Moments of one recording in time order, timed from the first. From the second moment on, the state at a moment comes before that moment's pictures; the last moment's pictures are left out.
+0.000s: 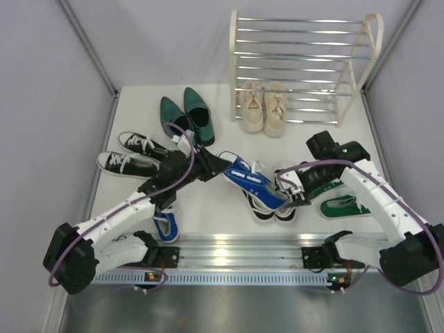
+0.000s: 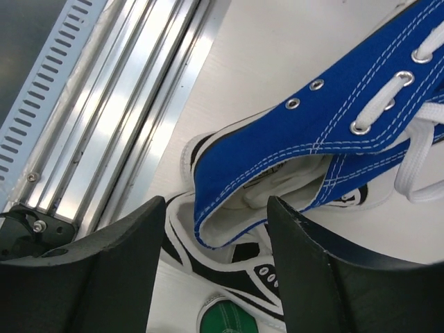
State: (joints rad) left arm -0.65 1.05 0.58 0.22 0.16 -1.05; right arm 0.40 1.16 1.07 -1.33 -0.91 -1.58
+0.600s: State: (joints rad) left arm -0.65 1.08 0.60 0.23 0.20 -1.05; right arm 0.47 1.13 1.03 -1.31 -0.78 -1.66
